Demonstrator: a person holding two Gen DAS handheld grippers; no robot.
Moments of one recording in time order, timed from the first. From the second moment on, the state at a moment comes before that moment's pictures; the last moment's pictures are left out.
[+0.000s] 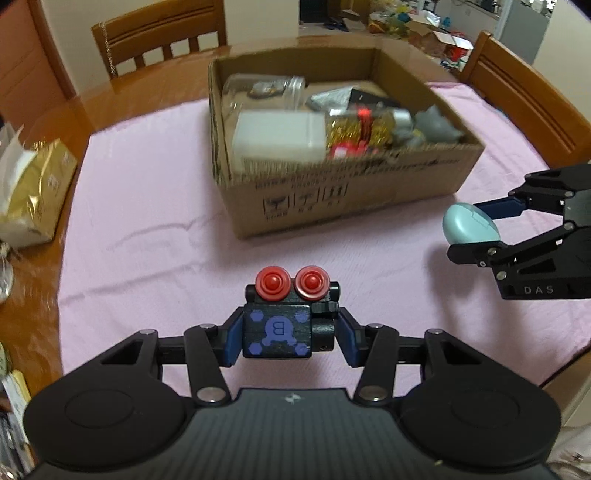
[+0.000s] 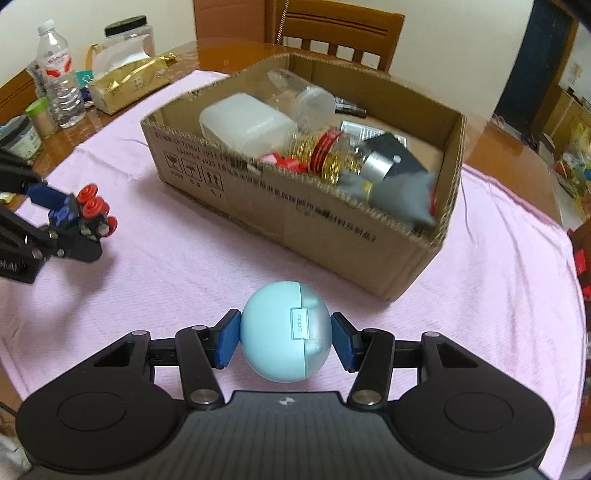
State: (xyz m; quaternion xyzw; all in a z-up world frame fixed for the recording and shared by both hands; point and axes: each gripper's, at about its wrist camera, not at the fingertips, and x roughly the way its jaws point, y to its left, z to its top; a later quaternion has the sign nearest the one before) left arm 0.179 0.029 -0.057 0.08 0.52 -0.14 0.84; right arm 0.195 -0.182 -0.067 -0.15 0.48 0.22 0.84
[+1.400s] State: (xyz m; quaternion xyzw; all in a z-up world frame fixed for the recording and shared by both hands) left arm 0.324 -0.004 0.006 0.06 0.38 -0.10 0.92; right arm 0.341 -0.210 0.000 -0.13 0.43 0.20 0.87
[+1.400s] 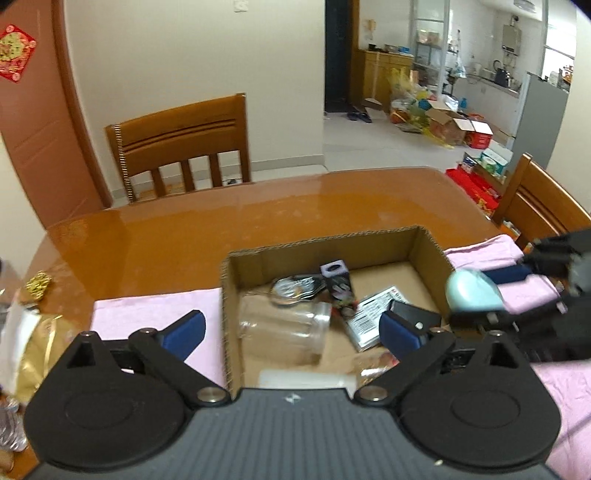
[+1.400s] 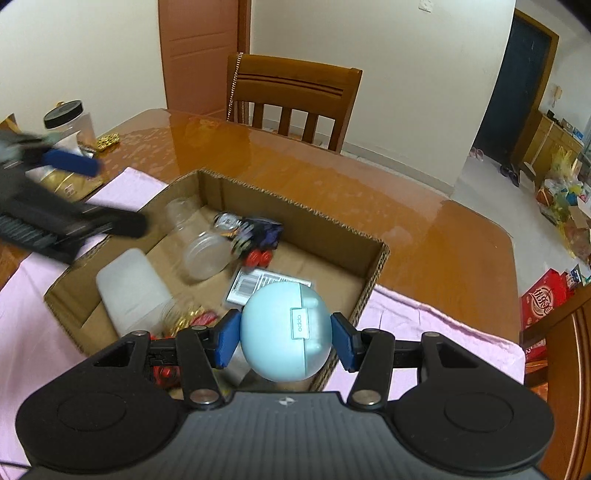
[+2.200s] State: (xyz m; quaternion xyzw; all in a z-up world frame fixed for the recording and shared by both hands) left arm 0.272 0.005 0.019 0.09 0.39 -0.03 0.92; right arm 0.365 -0.206 0.010 -0.09 0.46 0.12 0.88
